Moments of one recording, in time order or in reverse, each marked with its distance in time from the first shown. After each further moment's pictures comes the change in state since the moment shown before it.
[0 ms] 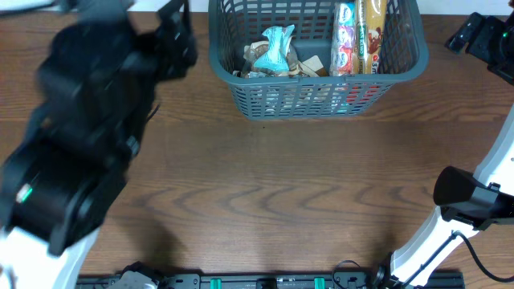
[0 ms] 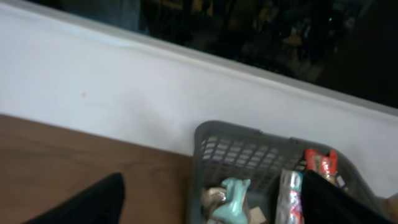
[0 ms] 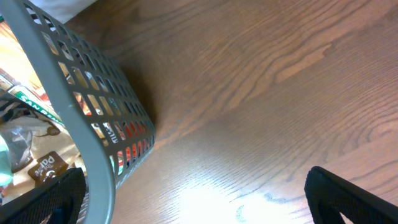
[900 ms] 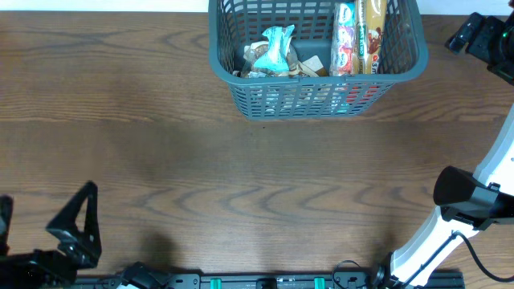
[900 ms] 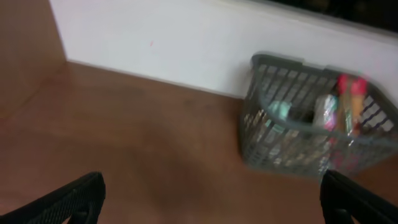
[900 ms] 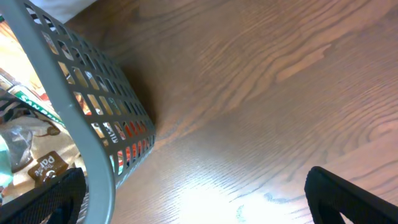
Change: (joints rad) left arm 0.000 -0.488 -0.001 -0.652 -0.013 0.013; right arm 0.000 0.000 0.000 0.000 0.000 0.000
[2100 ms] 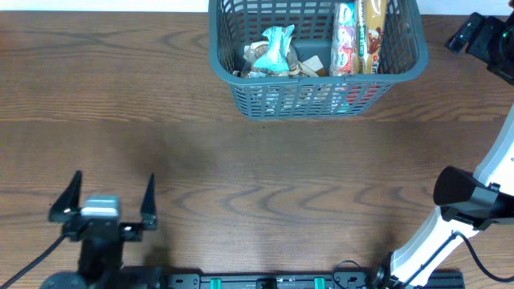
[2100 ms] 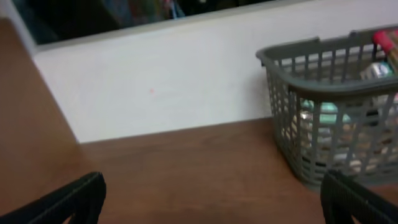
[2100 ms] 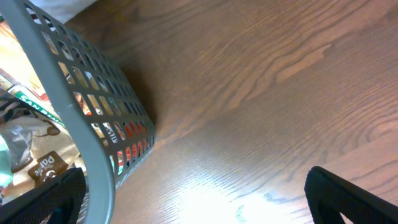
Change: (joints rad) left arm 0.447 -0.678 -1.267 0.973 0.428 0.547; right arm 0.000 0.000 0.000 0.000 0.000 0.000
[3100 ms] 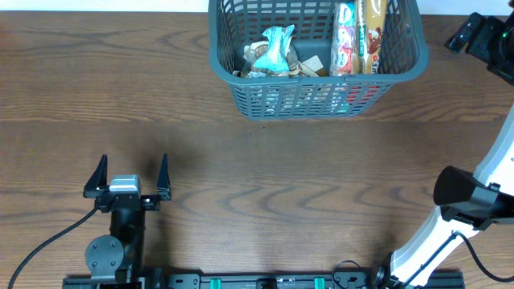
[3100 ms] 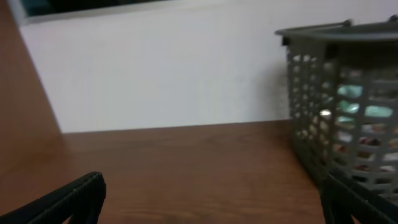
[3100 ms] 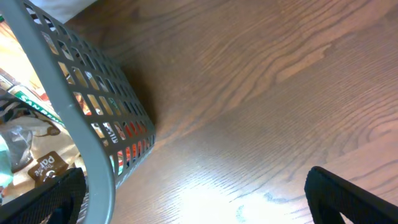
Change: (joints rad) left arm 0.014 -0.093 -0.514 0.496 -0.046 -0.077; right arm 0.000 0.000 0.000 0.000 0.000 0.000
